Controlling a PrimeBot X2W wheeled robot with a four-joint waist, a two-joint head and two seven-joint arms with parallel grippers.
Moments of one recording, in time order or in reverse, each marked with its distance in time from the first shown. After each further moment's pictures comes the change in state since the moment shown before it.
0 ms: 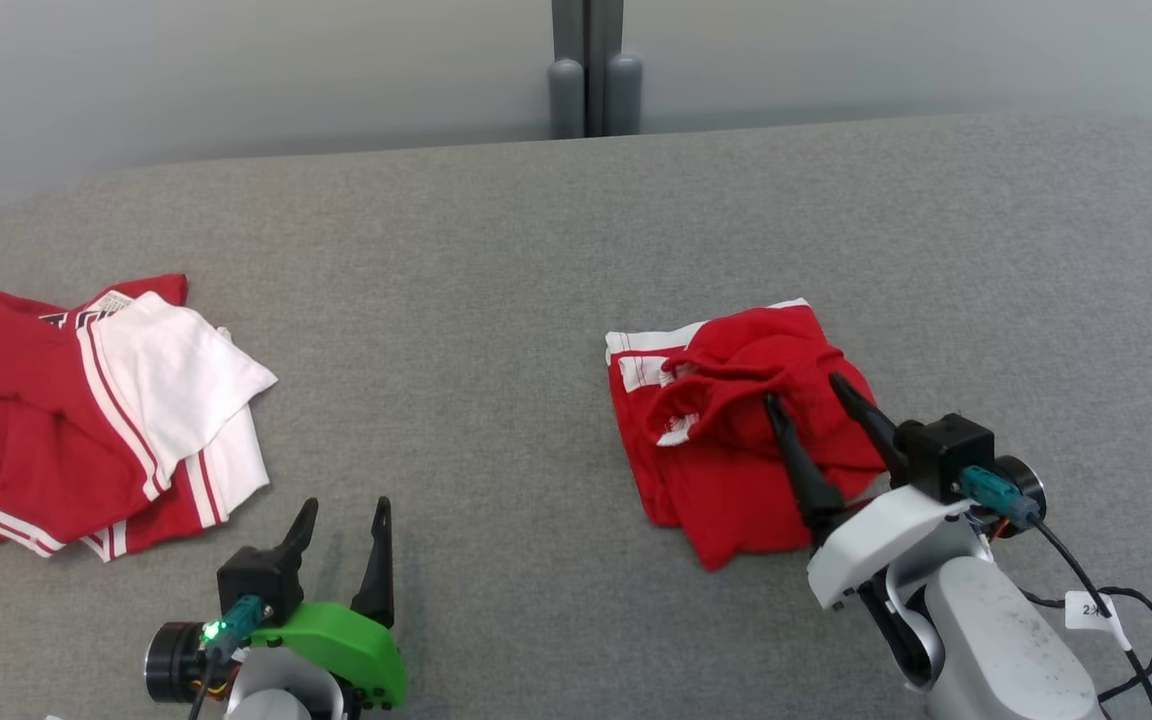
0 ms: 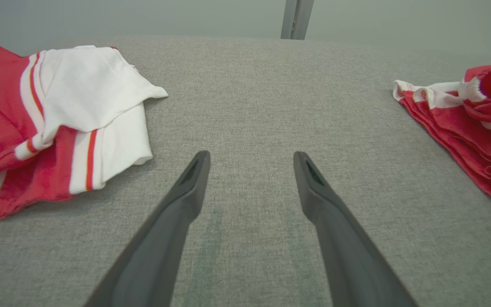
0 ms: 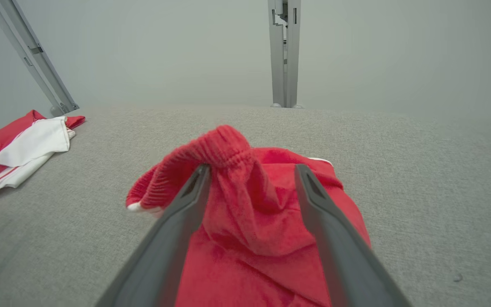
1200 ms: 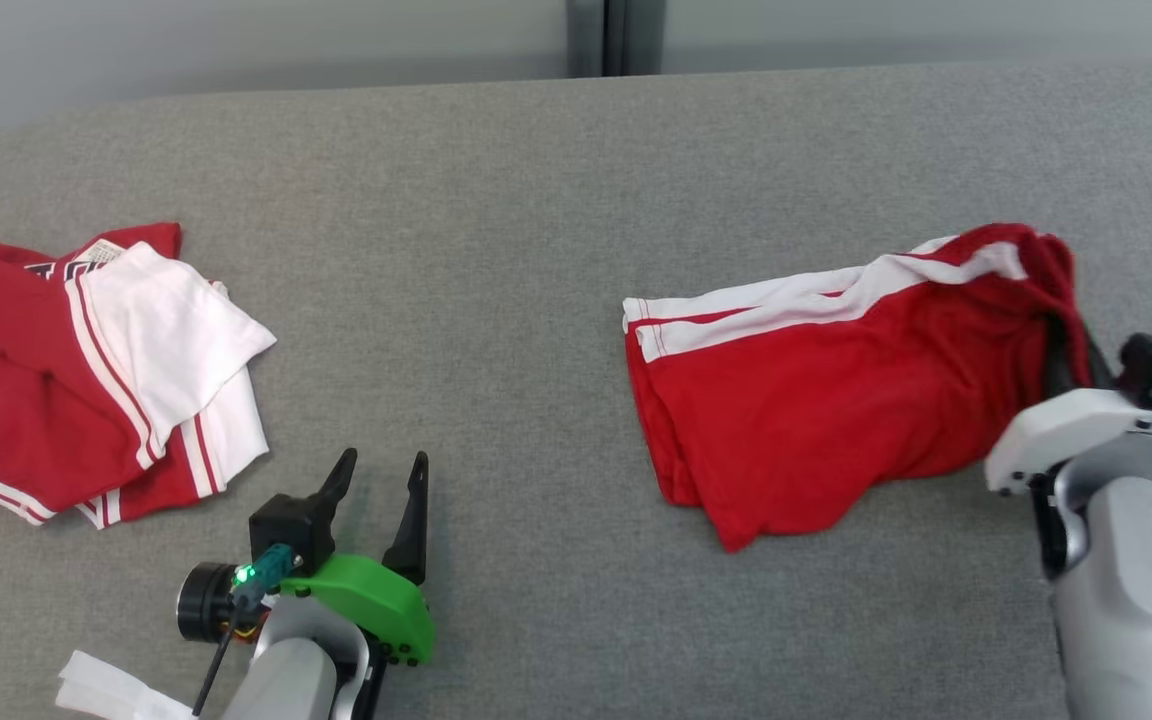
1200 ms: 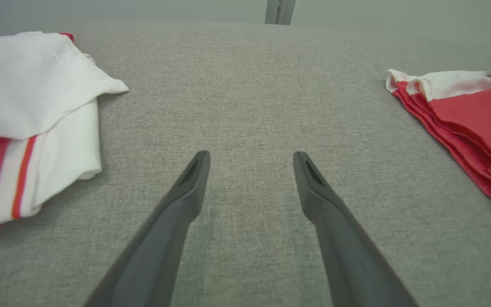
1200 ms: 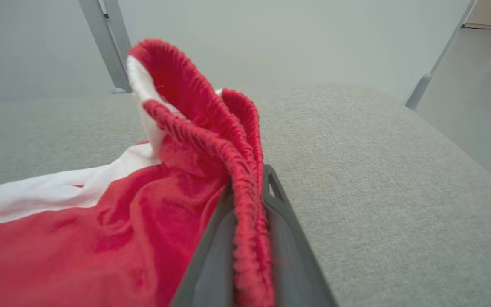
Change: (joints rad) left arm -0.097 0.016 -0.114 0.032 -0.069 -0.003 0.000; right arm -0.176 -0.040 -0.515 0.227 -0.231 0.000 0.012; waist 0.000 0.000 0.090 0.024
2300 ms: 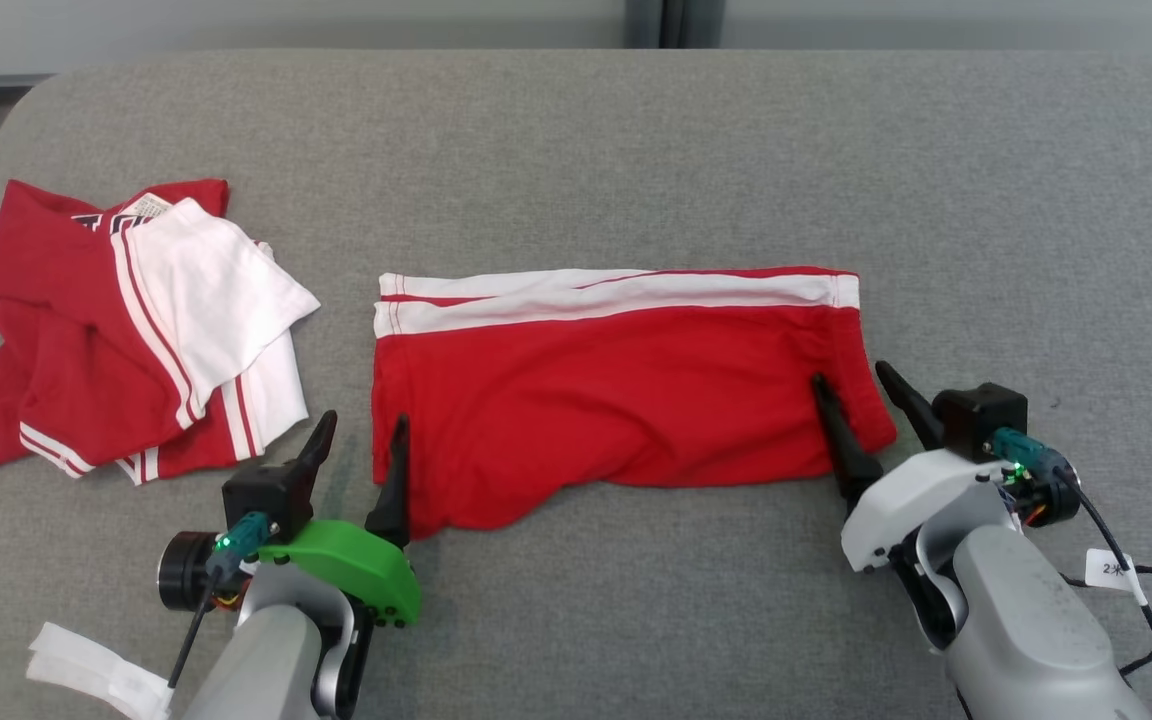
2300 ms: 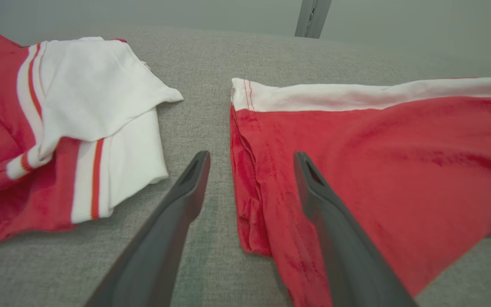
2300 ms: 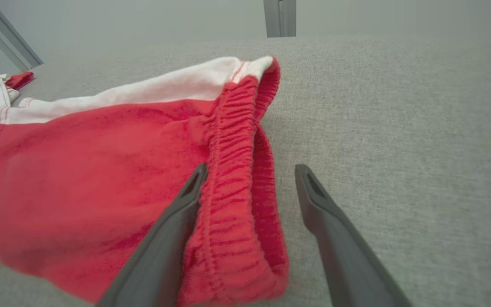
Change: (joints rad) left arm -0.049 0.057 -0.075 -0.035 -0.118 0.060 0.000; right arm 0.061 0.040 0.418 -0.026 0.227 0.000 -0.013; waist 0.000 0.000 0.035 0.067
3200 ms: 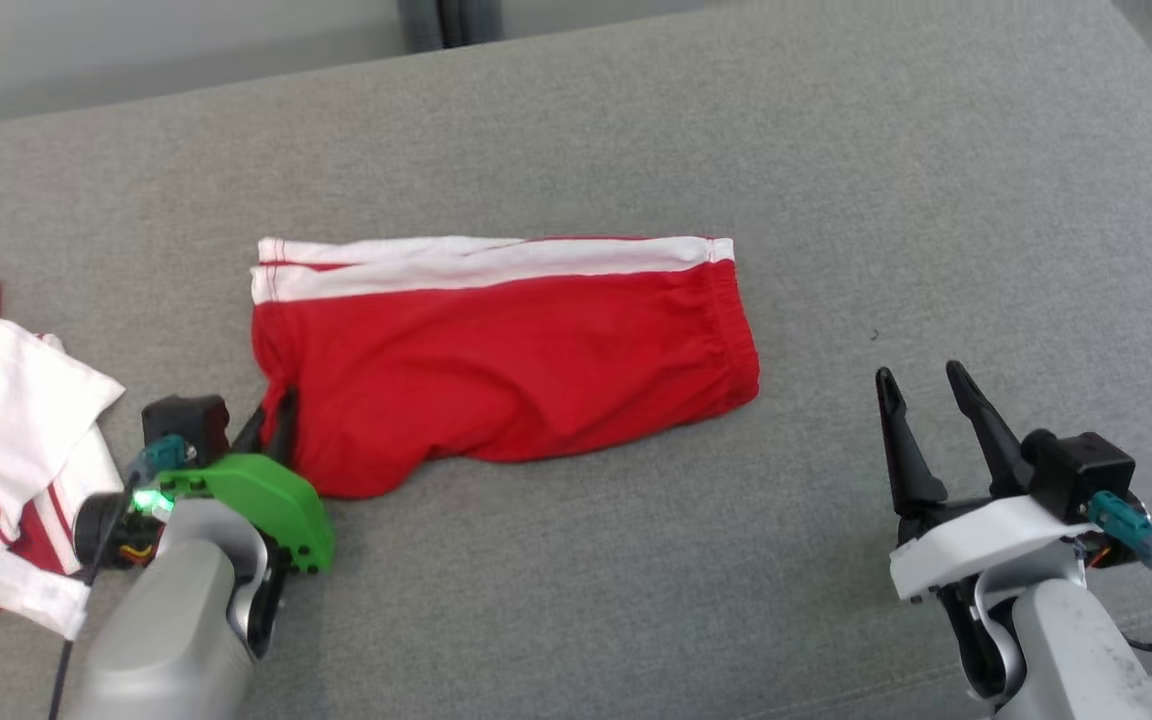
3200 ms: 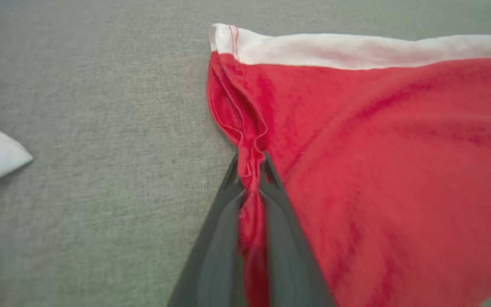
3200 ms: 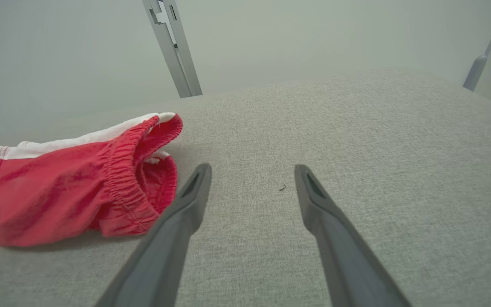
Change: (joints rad) left arm -0.286 0.100 -0.168 0.407 -0.215 -0.056 0.000; right arm 0.228 0.000 -0.086 -0.392 0.043 0.000 0.000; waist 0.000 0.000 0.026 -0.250
